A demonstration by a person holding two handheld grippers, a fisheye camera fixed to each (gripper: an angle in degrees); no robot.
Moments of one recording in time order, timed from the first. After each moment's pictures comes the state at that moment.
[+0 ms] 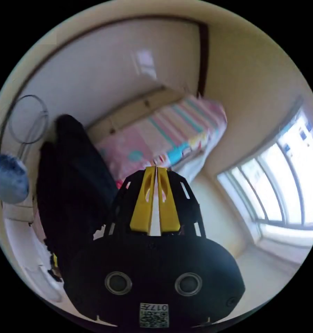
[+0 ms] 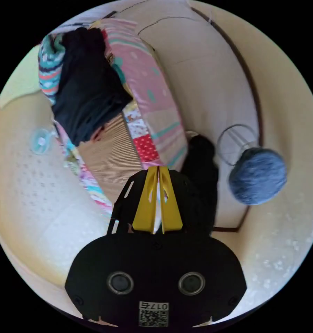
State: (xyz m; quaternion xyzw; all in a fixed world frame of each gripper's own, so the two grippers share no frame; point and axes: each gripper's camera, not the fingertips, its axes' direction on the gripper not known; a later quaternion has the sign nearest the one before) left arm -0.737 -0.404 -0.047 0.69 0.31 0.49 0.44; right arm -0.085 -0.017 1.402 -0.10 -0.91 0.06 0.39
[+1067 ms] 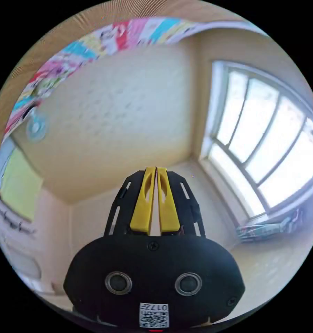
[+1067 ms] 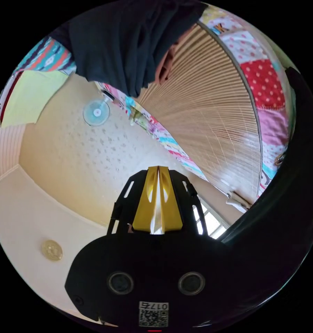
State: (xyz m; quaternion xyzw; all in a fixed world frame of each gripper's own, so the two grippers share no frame) left arm -0.317 -0.744 0.286 0.17 0.18 0.72 0.65; right arm 0.057 0.186 1.248 -0.21 -0.97 -0.15 0.06
